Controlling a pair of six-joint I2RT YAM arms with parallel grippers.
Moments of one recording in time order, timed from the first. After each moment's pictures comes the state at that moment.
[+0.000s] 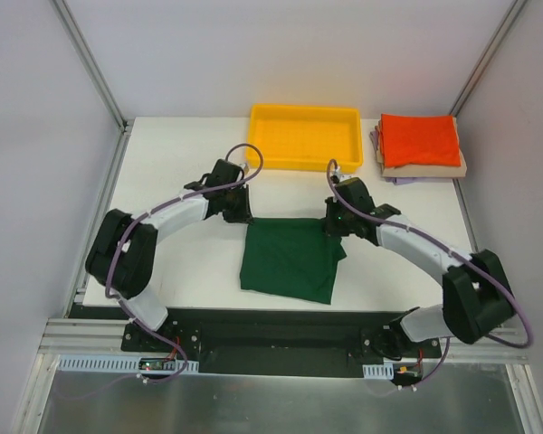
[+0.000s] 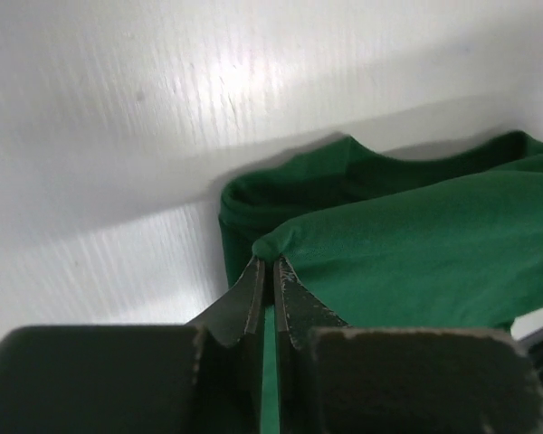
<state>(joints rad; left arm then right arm) -0.47 1.72 1.09 -0.36 0.20 -0.51 0.54 1.48 0.90 -0.38 0.02 0.43</state>
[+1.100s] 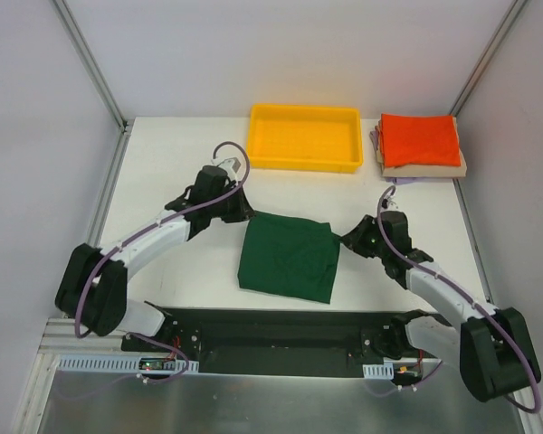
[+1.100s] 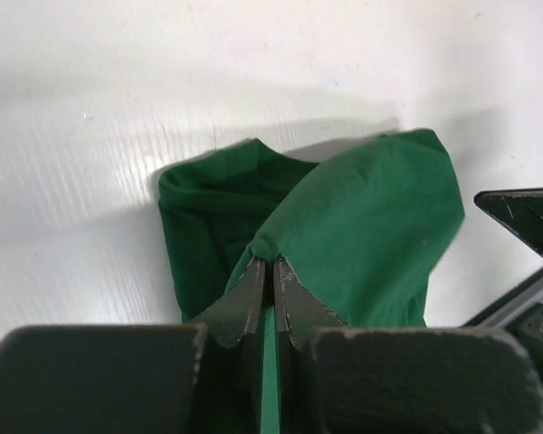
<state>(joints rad) -0.49 1.34 0.84 -0.17 0.22 -0.59 0.35 1.01 0.40 -0.02 -0.13 0.74</state>
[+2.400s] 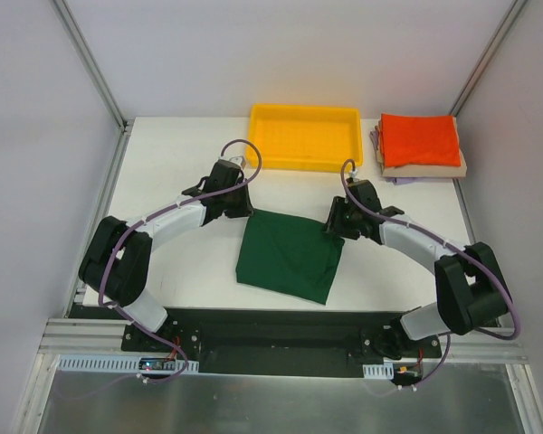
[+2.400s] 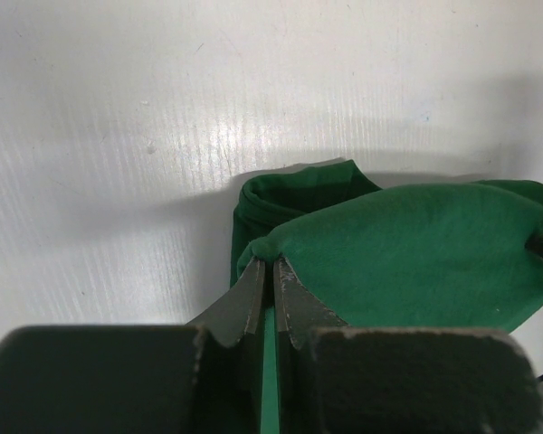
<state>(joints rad) -0.49 1.60 1.00 -0.22 0.10 -0.55 0.45 1.44 0.80 -0.28 -0.05 0.59</state>
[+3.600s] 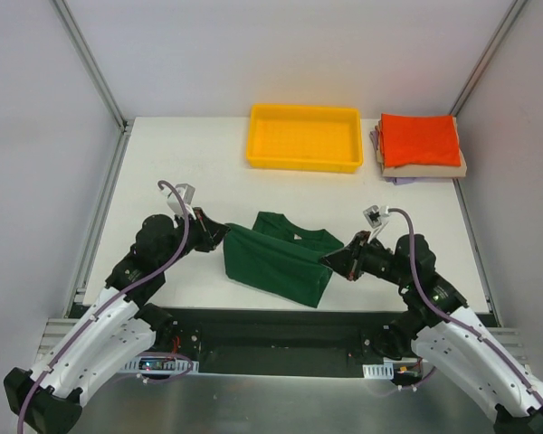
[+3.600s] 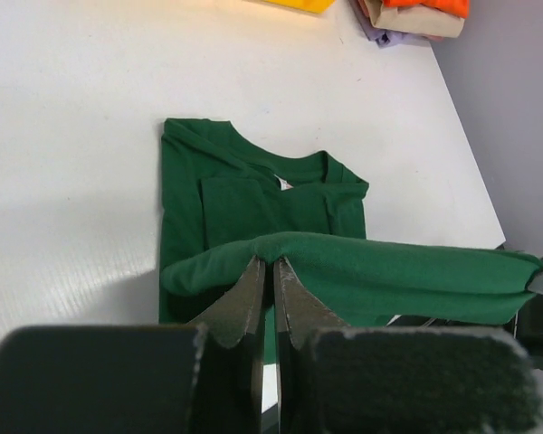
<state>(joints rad) -0.50 0.63 0.55 -0.24 0.12 -0.60 0.61 0.48 0.46 -0.22 -0.43 0.65</state>
